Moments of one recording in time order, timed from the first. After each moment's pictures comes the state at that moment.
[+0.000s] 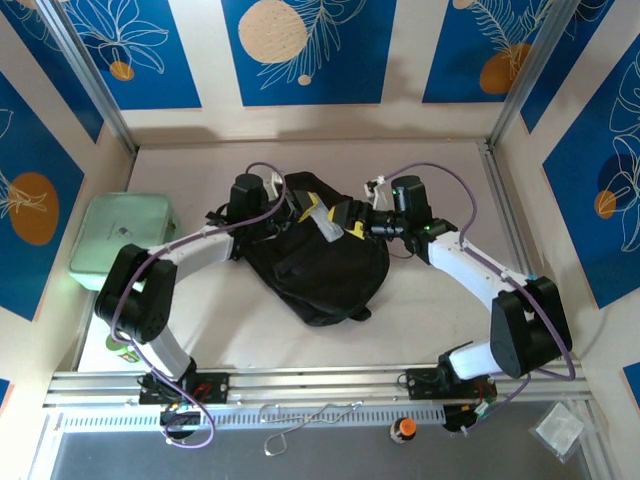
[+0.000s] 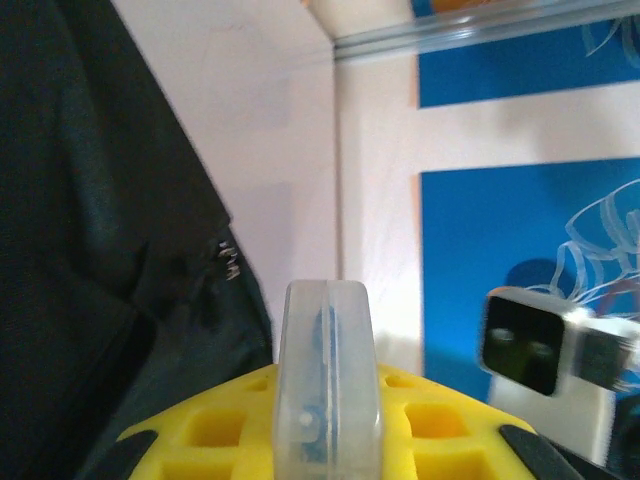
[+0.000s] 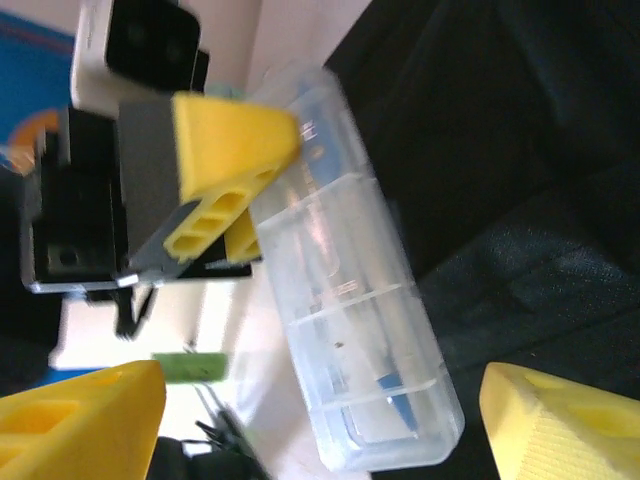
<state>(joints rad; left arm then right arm) -0.47 1.67 0.99 0.39 0.58 -1.22 0.38 1.41 0.91 -0.05 -0.69 0.83</state>
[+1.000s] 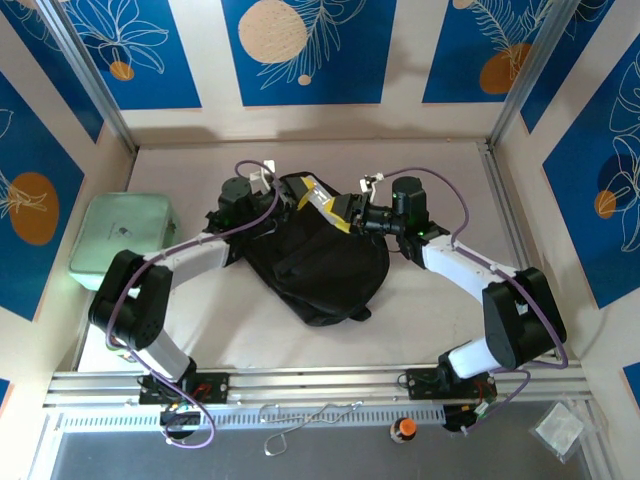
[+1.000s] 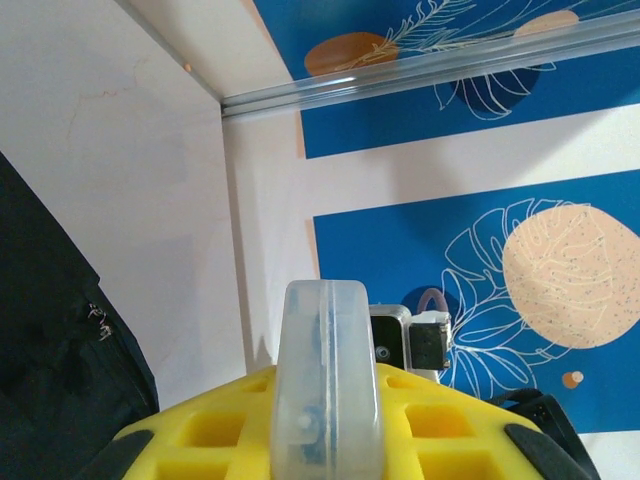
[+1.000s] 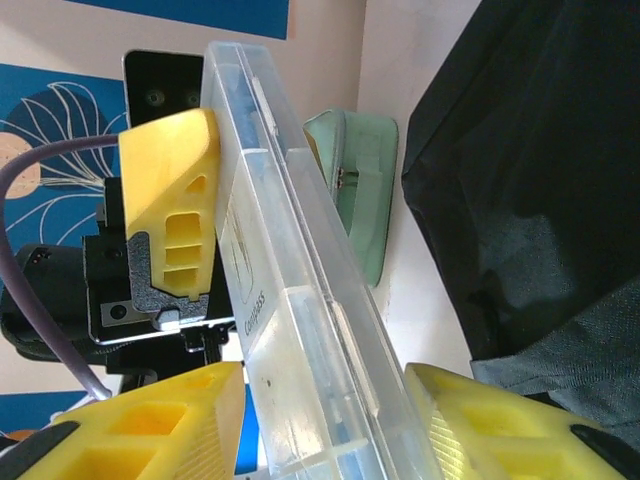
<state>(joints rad) -0.46 1.62 0.91 0.67 0.54 -1.35 0.40 1.45 0.85 0.32 -0.78 1.18</state>
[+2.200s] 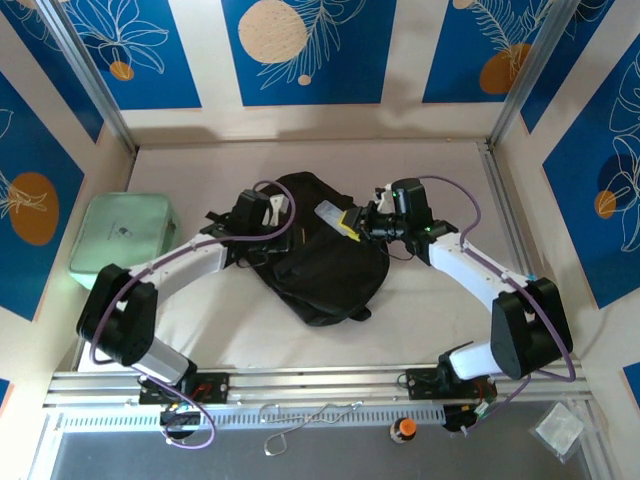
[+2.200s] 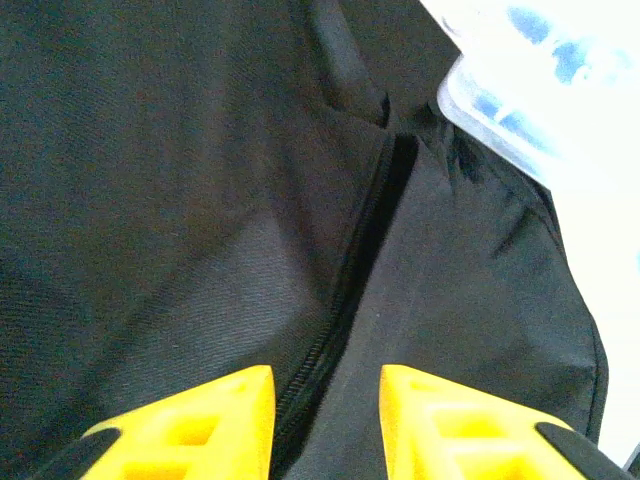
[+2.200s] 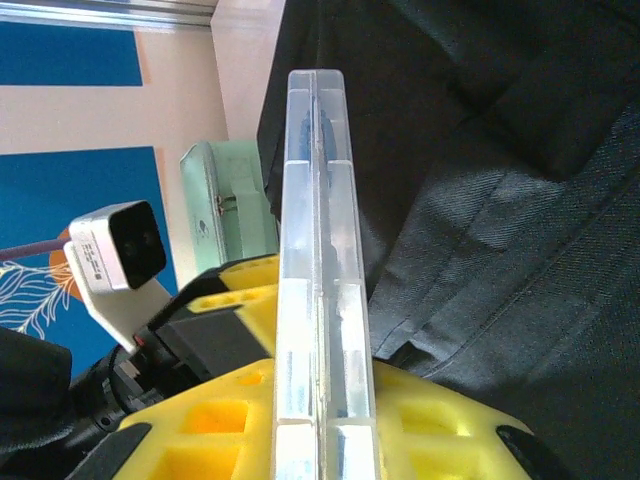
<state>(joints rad) -0.54 1.53 0.97 -0.21 0.33 -0.53 0.39 1.40 0.91 -0.14 -0.62 1.09</state>
